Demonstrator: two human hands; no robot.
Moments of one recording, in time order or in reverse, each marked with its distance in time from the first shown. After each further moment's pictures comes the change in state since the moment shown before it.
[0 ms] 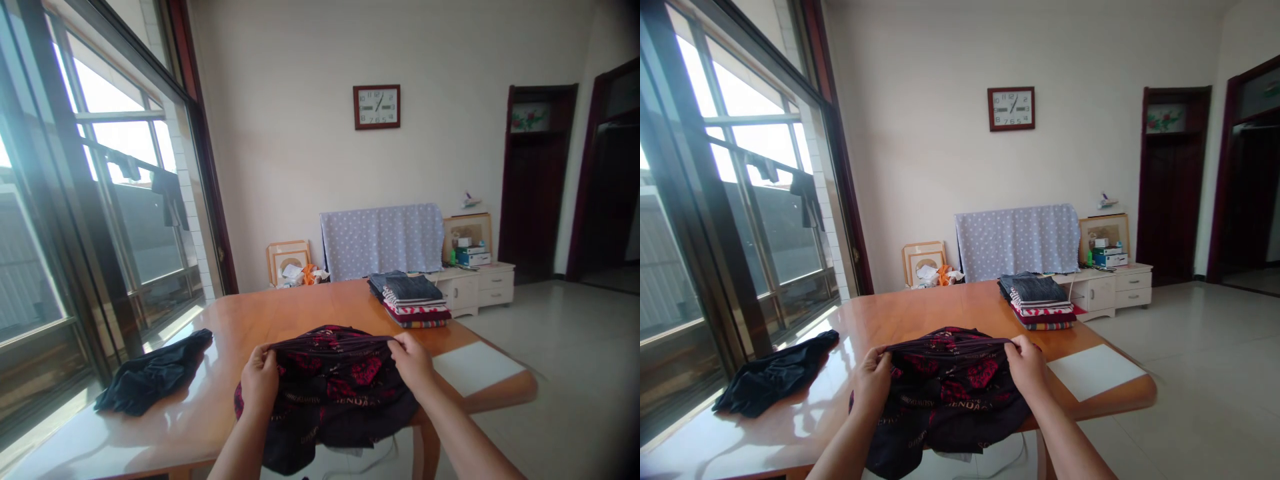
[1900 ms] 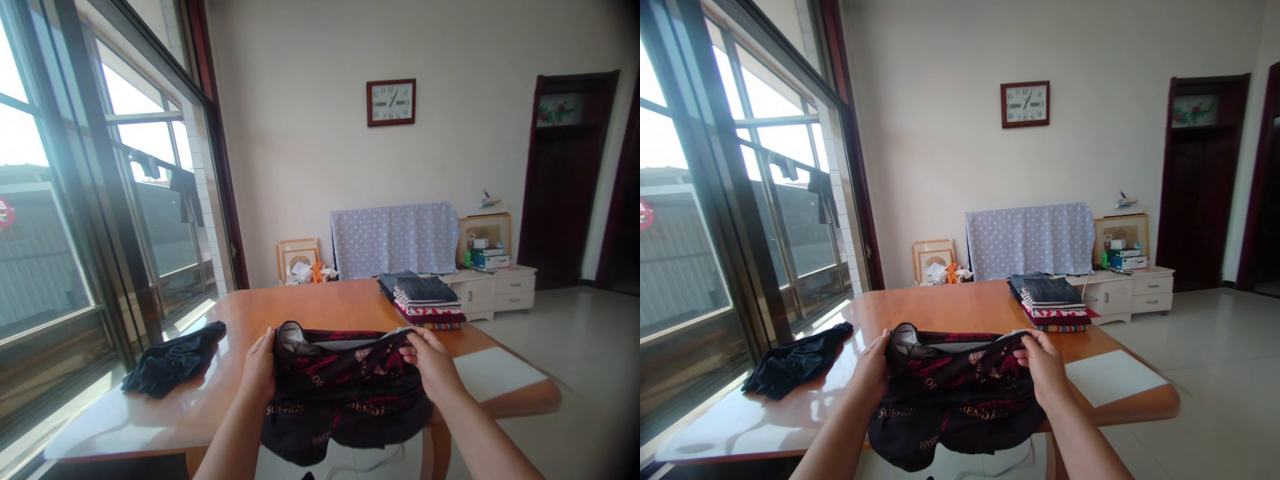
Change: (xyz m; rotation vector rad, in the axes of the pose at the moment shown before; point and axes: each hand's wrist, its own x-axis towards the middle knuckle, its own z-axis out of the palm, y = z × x) left_hand 0.015 0.018 -0.018 -0.647 -0.171 -0.319; right_hand -0.006 -0.024 -0.005 0.674 -0.004 0.249
